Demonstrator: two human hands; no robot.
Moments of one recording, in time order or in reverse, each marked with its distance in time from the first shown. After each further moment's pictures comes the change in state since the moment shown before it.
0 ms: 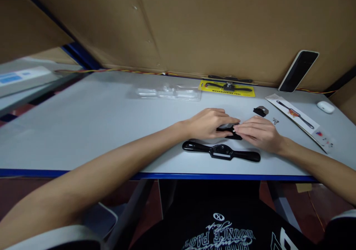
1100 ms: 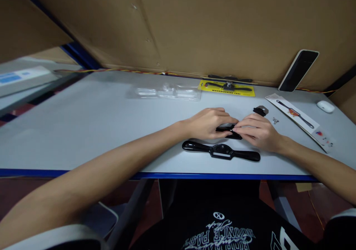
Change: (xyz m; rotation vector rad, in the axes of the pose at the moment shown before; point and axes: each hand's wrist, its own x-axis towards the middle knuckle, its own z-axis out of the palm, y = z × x) left_hand 0.002 0.002 -0.005 -0.055 -0.061 -0.028; right_hand 0.001 0.001 -0.001 0.004 -0.076 0.052
